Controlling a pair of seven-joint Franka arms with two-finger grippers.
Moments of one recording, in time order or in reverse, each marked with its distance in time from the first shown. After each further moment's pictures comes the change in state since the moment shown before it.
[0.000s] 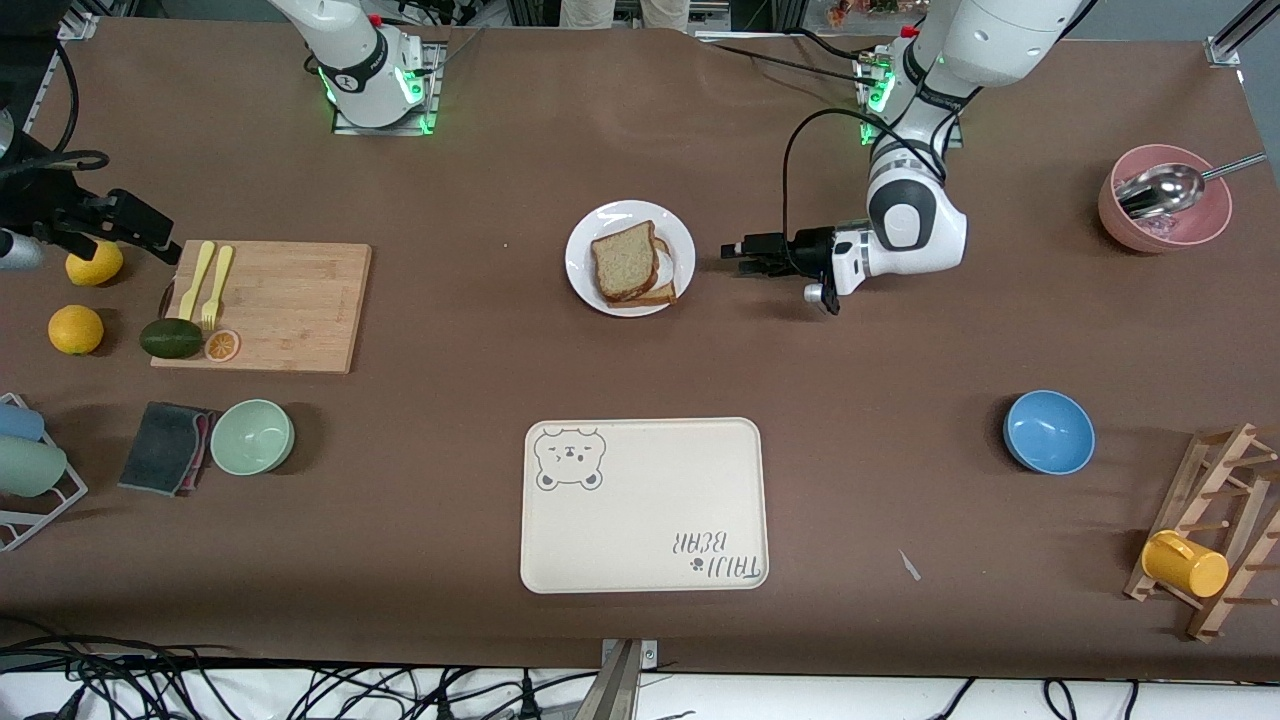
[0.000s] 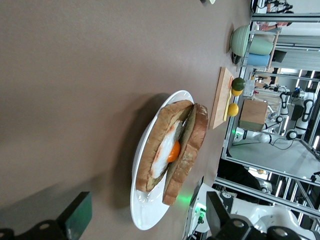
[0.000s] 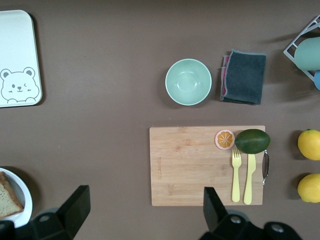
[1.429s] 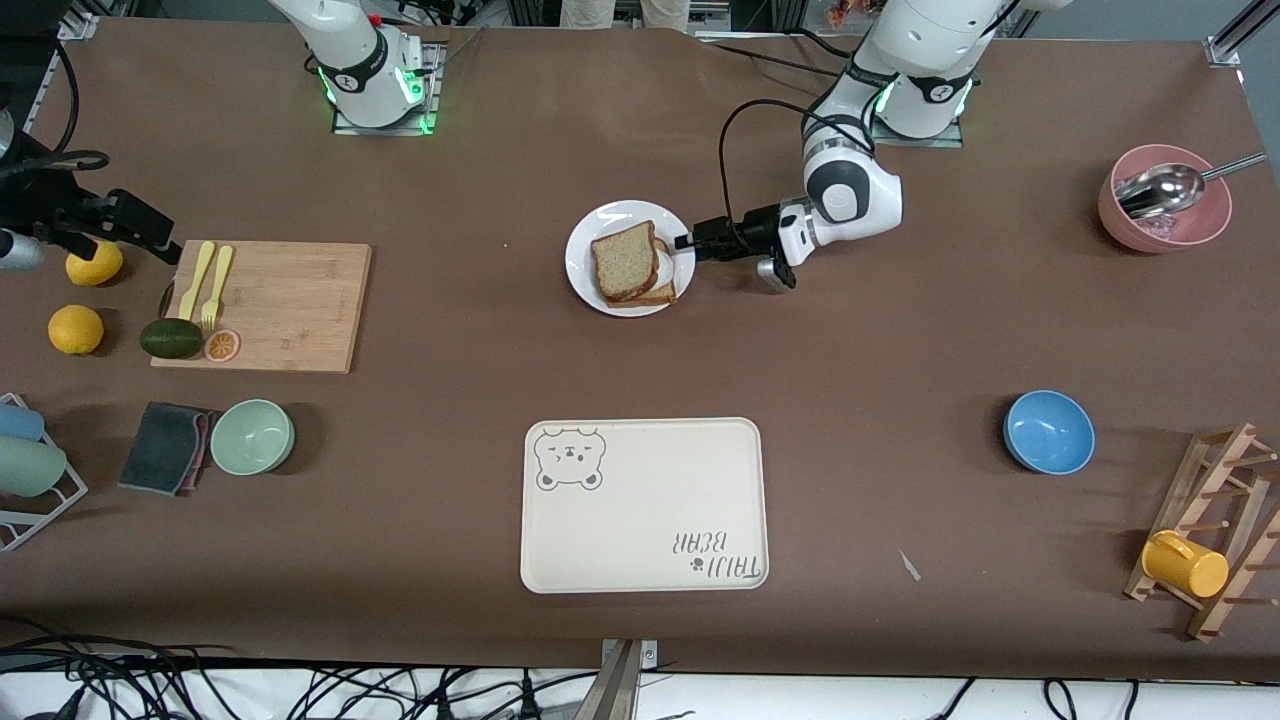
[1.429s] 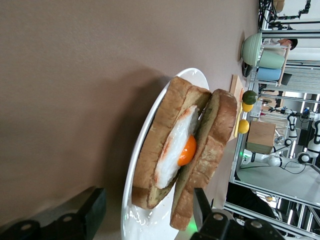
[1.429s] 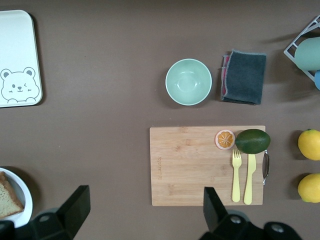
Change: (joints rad) left arm -0.171 0.069 -0.064 0.009 -0.368 0.142 0.160; right arm 0.000 0.000 0.000 0.000 0.001 0.000 0.000
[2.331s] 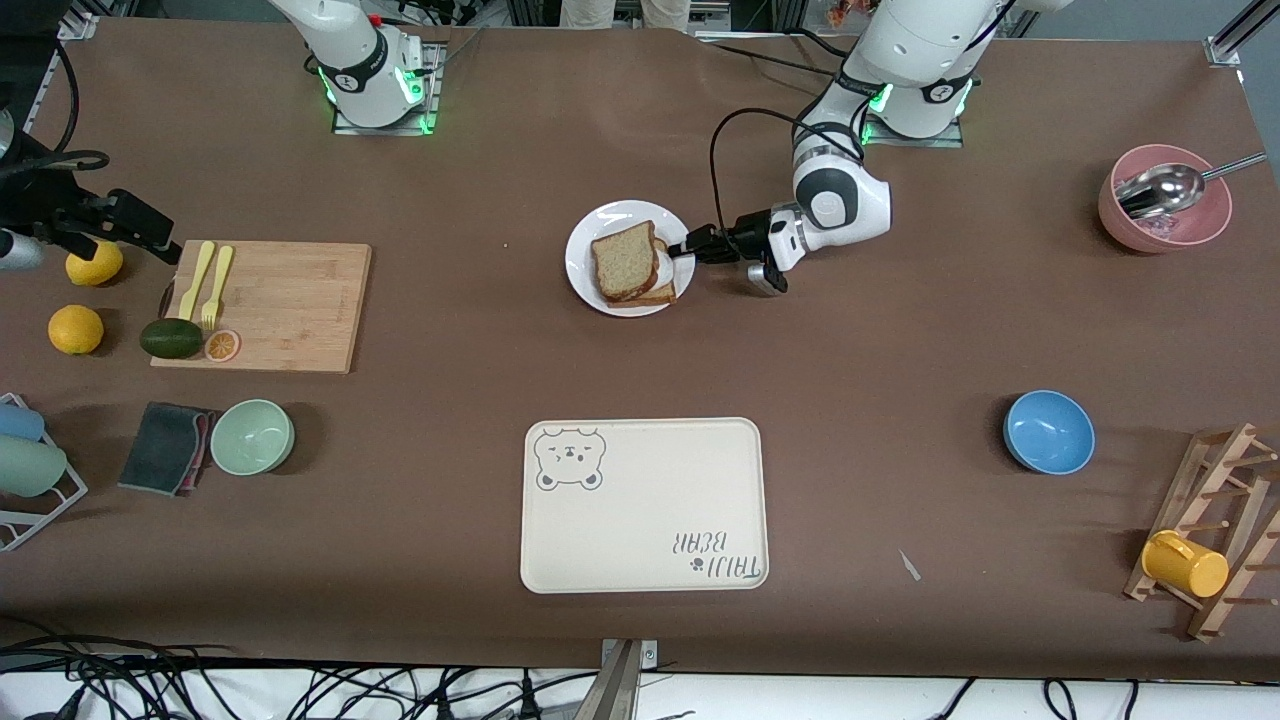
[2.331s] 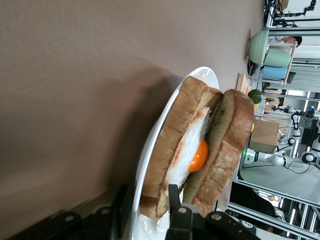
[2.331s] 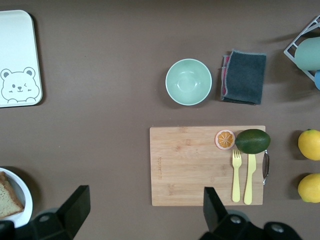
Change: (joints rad) left arm -0.008 0.047 0.000 0.036 -0.001 0.006 0.007; right arm 0.000 0.000 0.000 0.000 0.000 0.000 0.000
